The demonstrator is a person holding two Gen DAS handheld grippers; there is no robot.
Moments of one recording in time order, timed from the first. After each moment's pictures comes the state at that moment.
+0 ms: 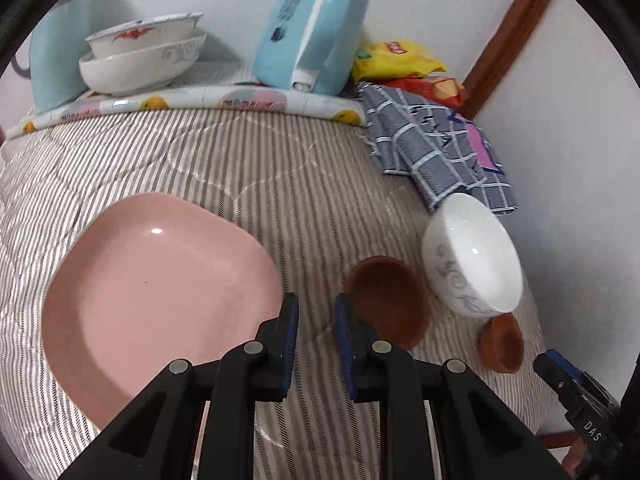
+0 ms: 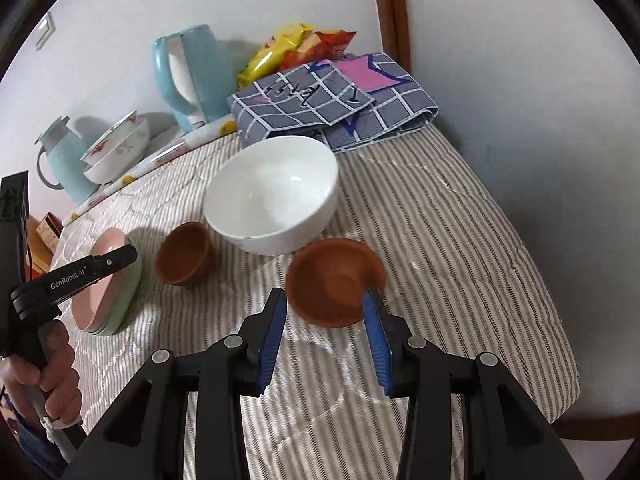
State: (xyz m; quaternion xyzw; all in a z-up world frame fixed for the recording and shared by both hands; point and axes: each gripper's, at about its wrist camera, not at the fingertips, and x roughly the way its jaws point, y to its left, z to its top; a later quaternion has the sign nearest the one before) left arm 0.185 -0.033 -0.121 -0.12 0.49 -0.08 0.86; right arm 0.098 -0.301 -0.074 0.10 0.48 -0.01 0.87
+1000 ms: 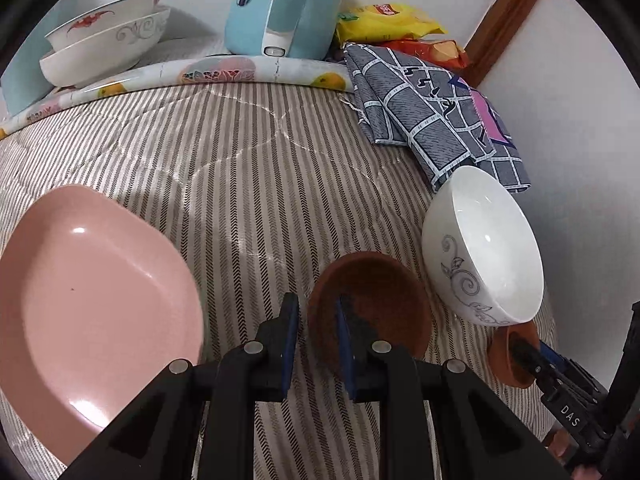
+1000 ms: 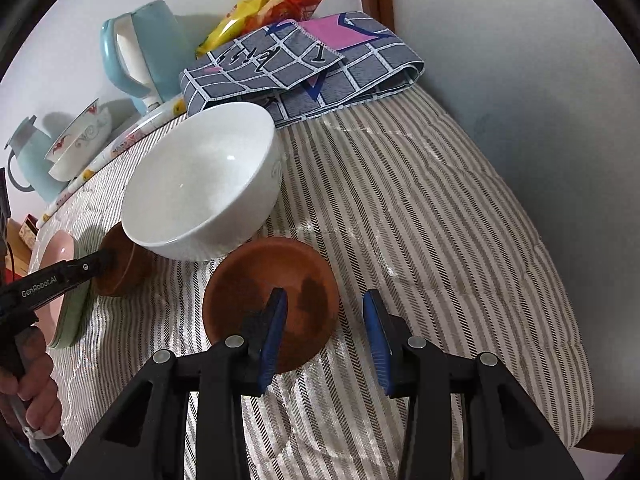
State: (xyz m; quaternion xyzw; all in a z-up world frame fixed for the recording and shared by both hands) left arm 0.214 -0.075 -0.143 -0.09 0.52 -0.09 0.84; right arm 0.132 -0.330 -0.125 0.11 0.51 -0.03 0.85
